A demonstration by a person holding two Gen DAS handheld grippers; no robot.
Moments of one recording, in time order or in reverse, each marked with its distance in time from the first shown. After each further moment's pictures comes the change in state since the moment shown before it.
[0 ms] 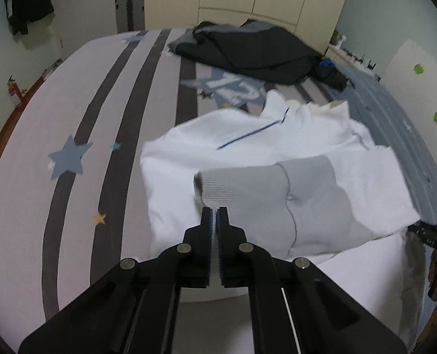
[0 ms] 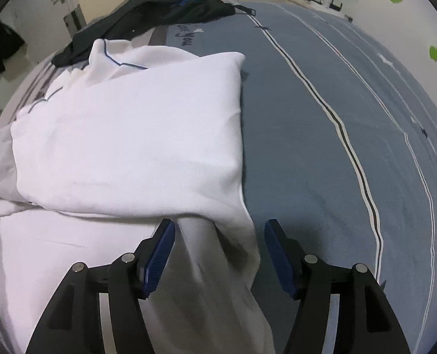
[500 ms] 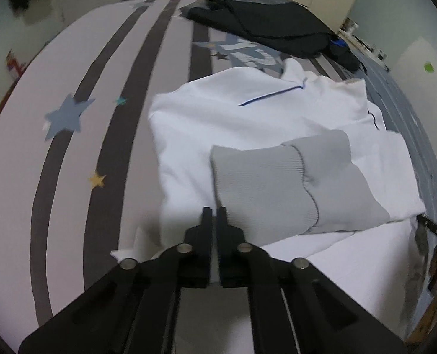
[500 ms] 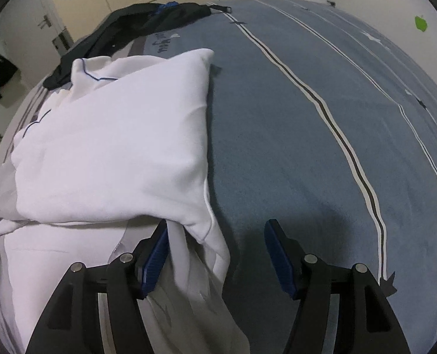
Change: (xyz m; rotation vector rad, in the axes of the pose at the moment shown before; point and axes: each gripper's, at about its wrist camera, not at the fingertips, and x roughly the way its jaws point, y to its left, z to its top) left arm 0.025 0.018 -0.028 -0.035 0.099 -0.022; right arm 0.005 -0.044 -0.013 0.109 -0.011 0.092
